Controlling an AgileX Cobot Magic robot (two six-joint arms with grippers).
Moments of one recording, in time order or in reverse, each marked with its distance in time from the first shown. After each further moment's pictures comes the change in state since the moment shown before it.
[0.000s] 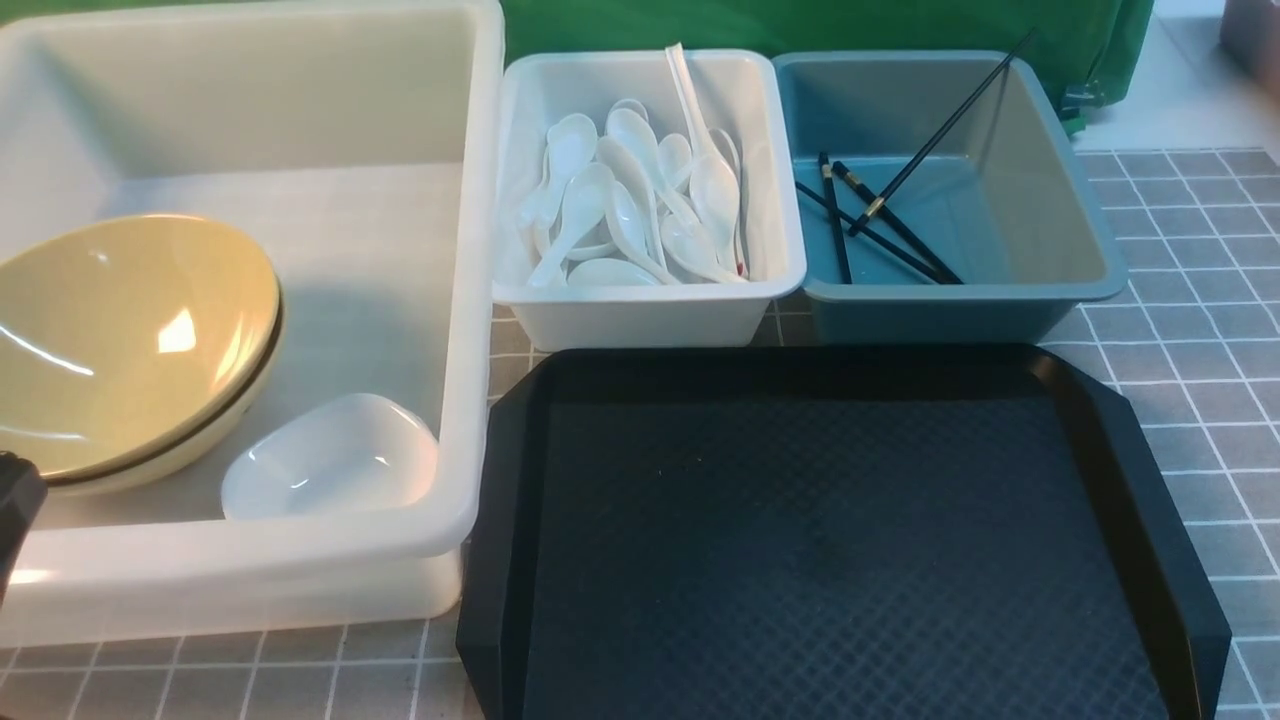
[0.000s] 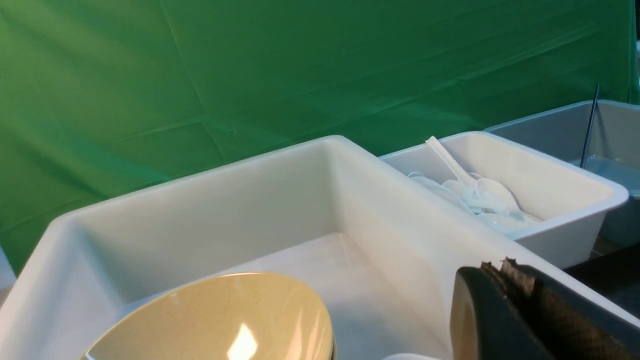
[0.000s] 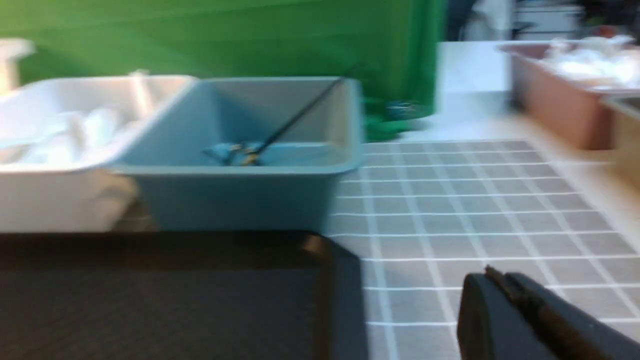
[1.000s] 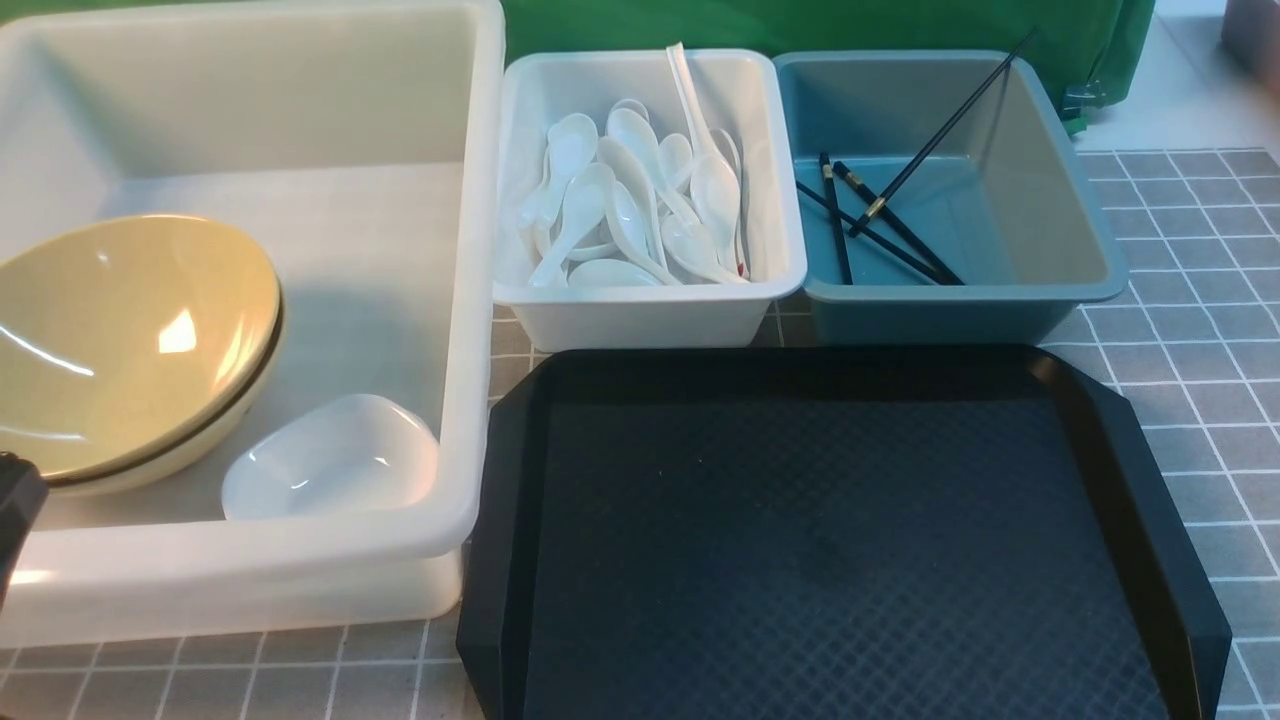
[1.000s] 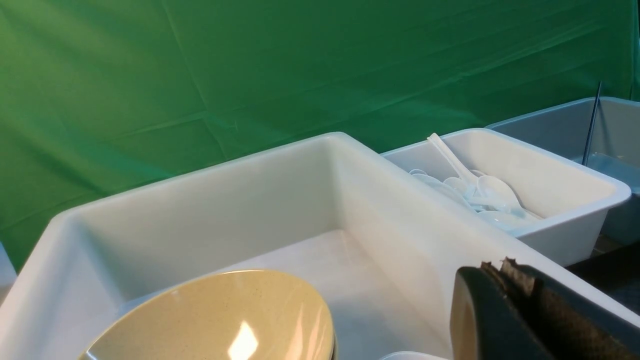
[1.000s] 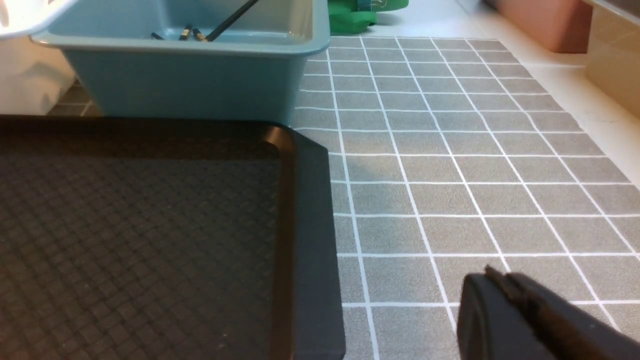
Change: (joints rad) right arm -0.035 -0.002 0.000 0.059 0.185 -0.128; left arm 0.000 0.000 0.003 0.000 -0.003 0.000
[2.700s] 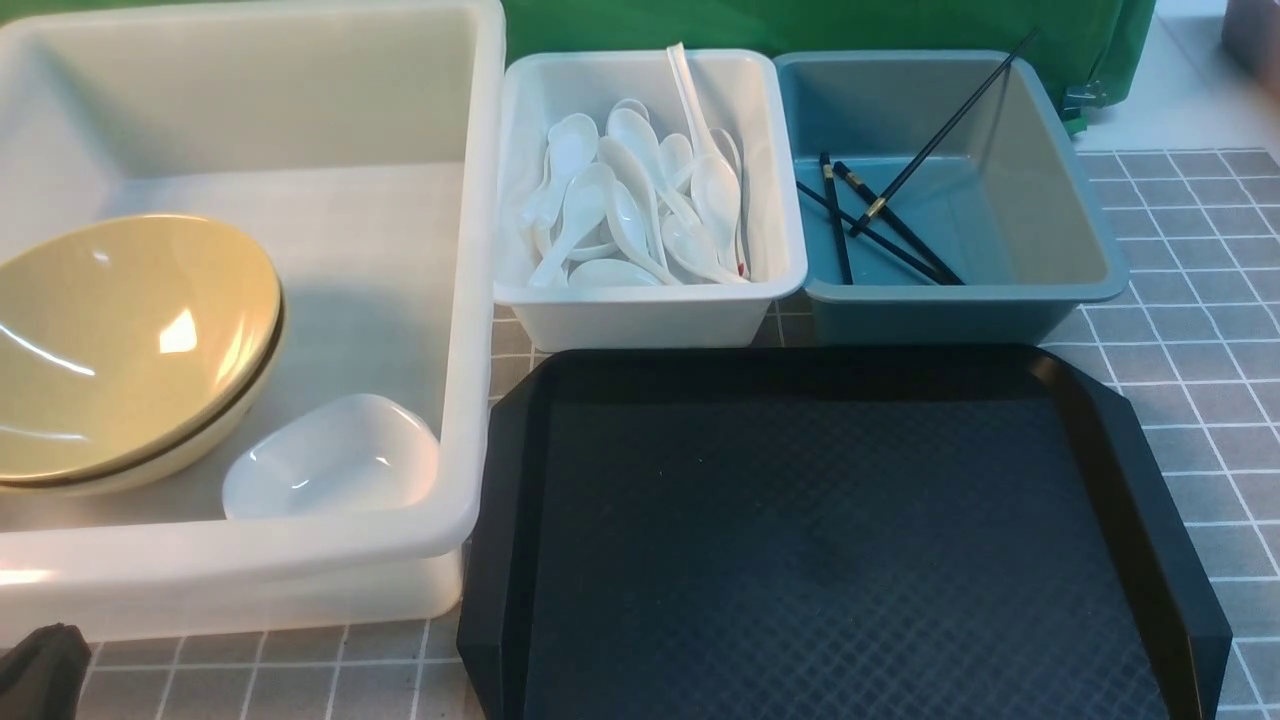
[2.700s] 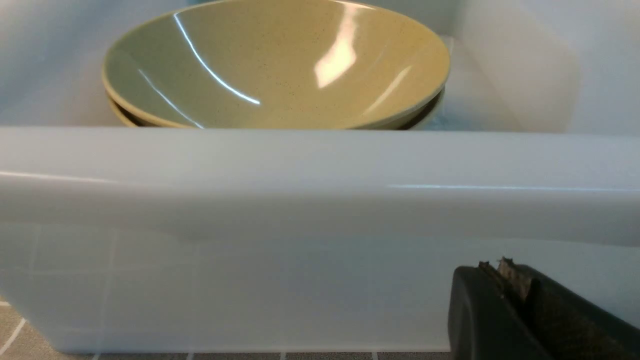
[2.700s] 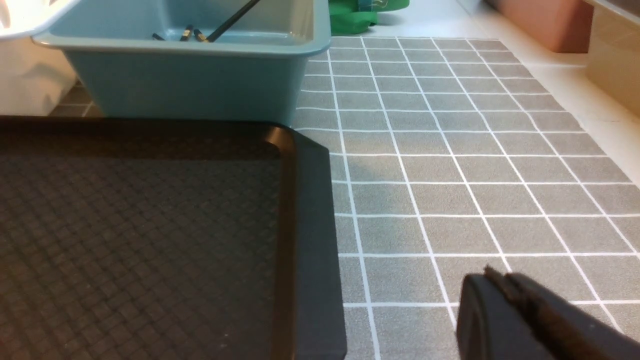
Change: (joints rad) right arm 0.000 0.000 0.000 0.003 0.000 0.000; left arm 0.314 -0.107 0.276 -0.190 0.109 -0.048
